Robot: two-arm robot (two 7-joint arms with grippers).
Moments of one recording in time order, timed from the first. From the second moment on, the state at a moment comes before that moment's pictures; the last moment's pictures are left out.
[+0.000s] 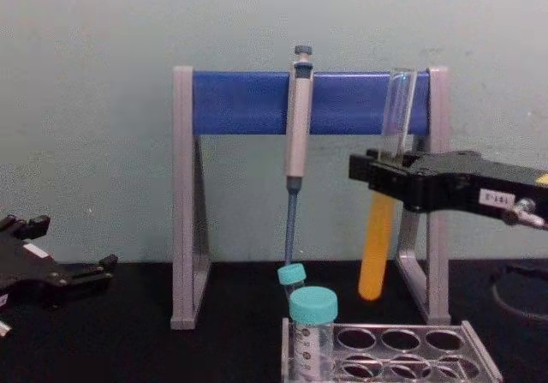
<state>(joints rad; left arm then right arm) -0.20 0.60 0.45 -1.41 -0.25 -0.12 0.03 0.30 0.44 -0.43 -1.55 0.49 0.07 0.48</state>
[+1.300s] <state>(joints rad) -0.20 0.60 0.45 -1.41 -0.25 -0.12 0.03 0.32 0.42 -0.40 -1.51 0.46 0.07 0.43</state>
